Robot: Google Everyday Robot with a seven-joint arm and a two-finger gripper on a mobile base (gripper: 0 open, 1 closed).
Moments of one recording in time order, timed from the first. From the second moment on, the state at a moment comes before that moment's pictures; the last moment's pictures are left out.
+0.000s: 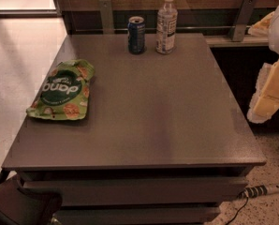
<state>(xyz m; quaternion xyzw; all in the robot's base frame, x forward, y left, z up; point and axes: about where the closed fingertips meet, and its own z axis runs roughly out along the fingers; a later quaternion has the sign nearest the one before) 0.438 -0.213 0.990 -0.60 0.78 -0.05 0.18</state>
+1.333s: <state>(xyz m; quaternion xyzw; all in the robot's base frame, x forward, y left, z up) 0.497 -0.253 0.971 -0.48 0.83 -0.04 0.28</state>
